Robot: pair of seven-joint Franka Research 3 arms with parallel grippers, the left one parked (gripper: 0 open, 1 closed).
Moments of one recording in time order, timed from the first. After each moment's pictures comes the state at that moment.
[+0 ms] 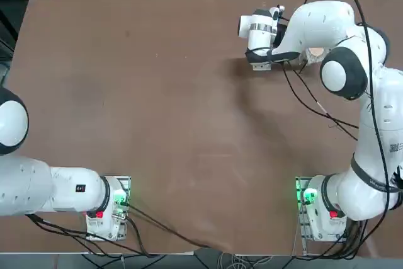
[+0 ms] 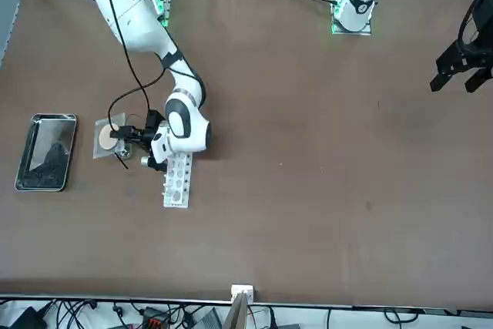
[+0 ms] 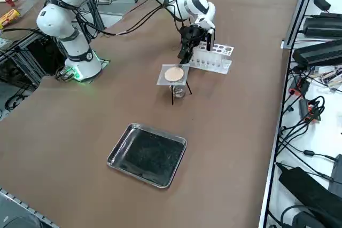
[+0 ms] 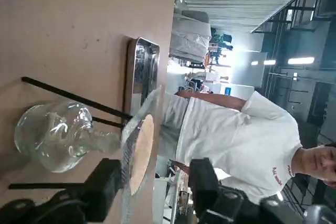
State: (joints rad) arm 0.33 0.82 0.27 -1.56 -1.15 1.21 0.90
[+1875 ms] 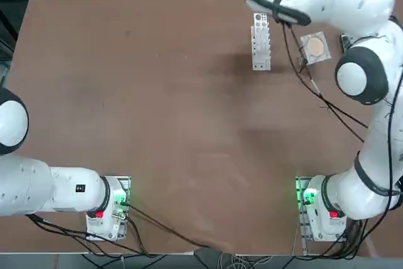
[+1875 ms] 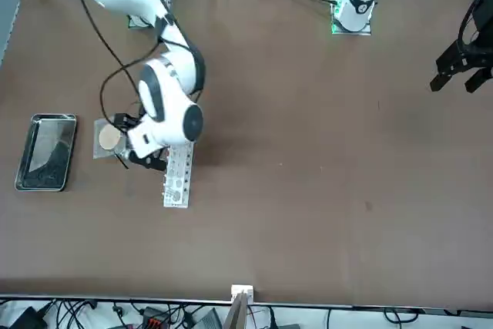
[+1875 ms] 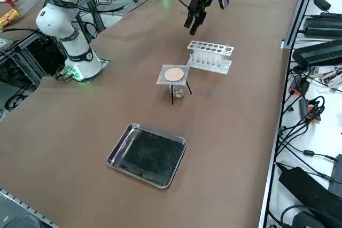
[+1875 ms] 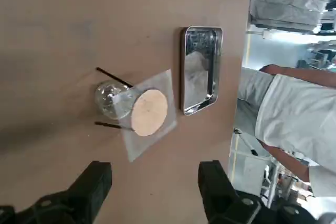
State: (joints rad) arm 0.27 0.62 0.31 -1.25 -0.75 1.21 0.66
